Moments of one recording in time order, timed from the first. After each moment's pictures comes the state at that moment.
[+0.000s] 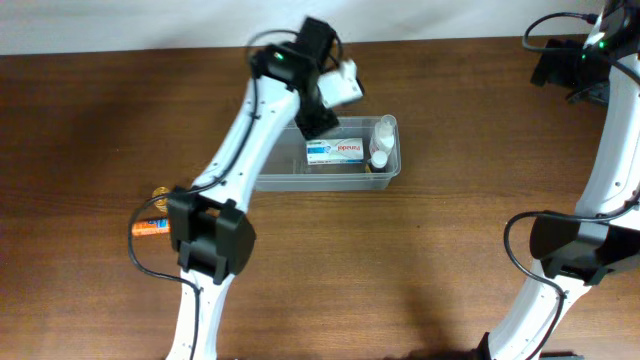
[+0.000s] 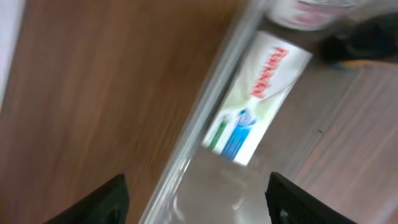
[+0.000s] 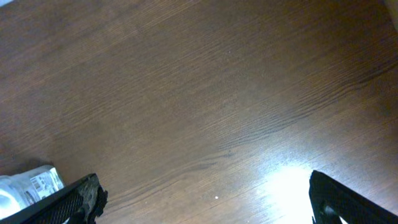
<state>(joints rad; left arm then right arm) -0.44 2.35 2.42 -1.28 0.03 0.69 -0.27 2.14 2.60 -1.63 0.10 0.18</state>
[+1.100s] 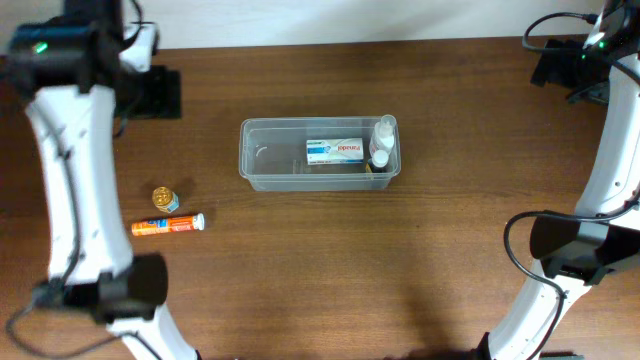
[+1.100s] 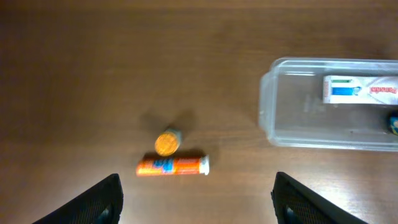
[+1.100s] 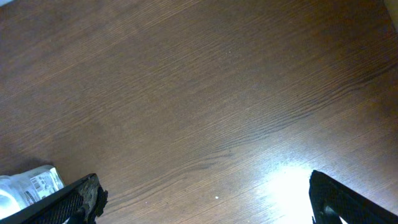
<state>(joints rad) 0.04 1.98 2.49 -1.69 -0.01 0.03 -0.27 2.14 2.60 -1.63 0.10 0.18</state>
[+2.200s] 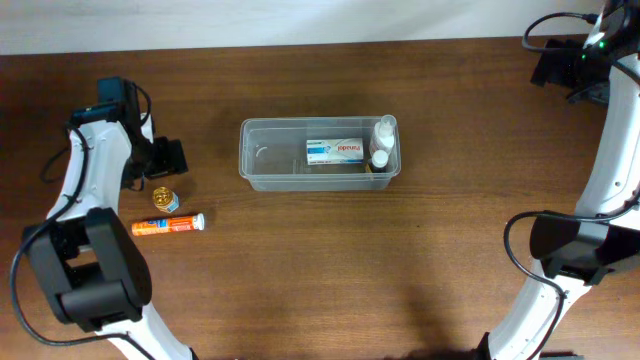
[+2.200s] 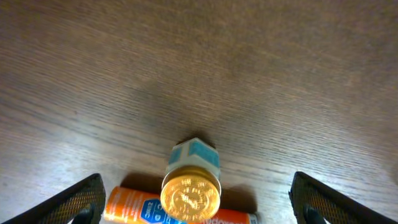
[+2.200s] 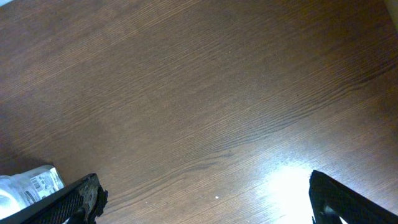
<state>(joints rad) 0.19 1.98 1.58 -1.02 -0.06 -0.08 -0.27 2.14 2.60 -1.63 0.10 0.18</state>
